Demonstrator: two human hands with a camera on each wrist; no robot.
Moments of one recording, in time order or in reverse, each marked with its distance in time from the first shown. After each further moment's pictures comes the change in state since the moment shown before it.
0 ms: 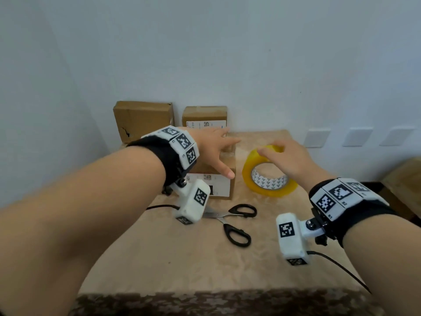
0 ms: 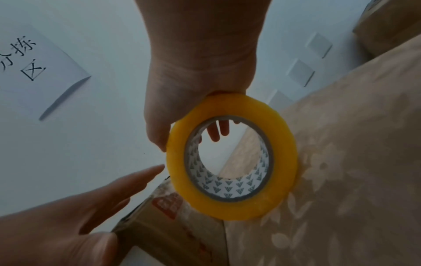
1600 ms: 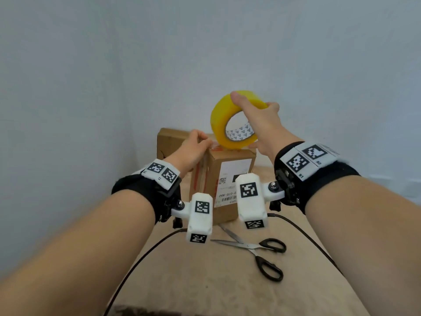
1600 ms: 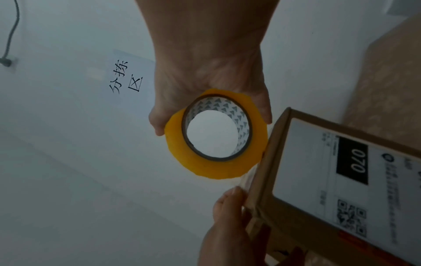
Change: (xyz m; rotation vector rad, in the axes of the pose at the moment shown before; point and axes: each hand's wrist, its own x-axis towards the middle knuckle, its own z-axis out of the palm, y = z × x) left_hand -0.080 -0.082 0.013 -1.384 0.705 -0.369; right_hand 0.014 -0.224 0.016 0.708 0.043 0.042
